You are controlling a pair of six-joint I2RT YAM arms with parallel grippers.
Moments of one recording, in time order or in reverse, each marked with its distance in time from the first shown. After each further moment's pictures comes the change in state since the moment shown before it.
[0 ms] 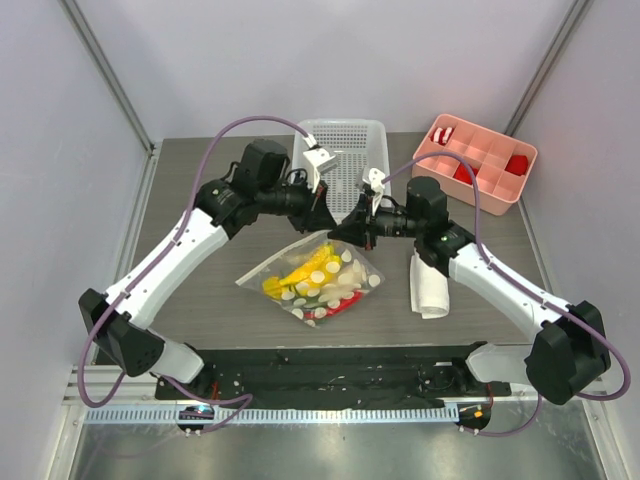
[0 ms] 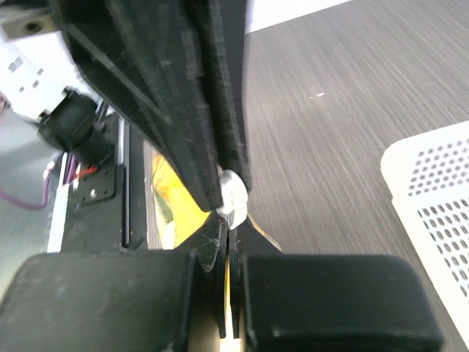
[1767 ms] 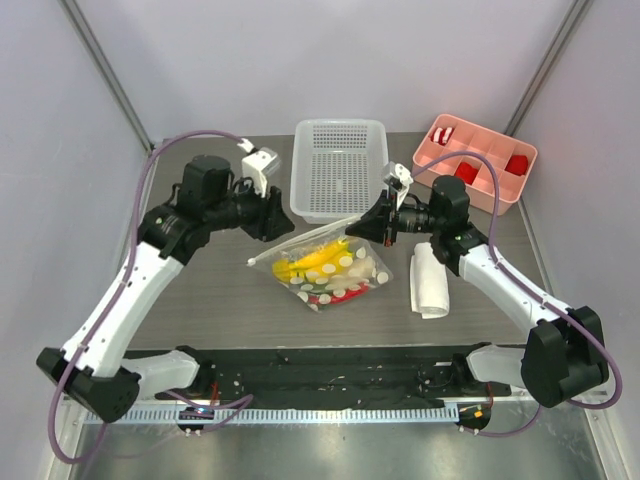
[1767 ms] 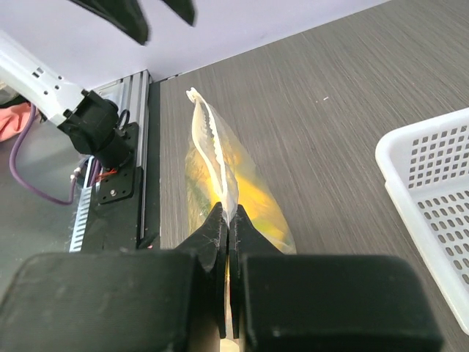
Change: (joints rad) left arm 0.153 -0.321 -0.188 -0.066 -0.161 -0.099; right arm -0.171 -0.015 -0.086 0.161 -0.196 0.130
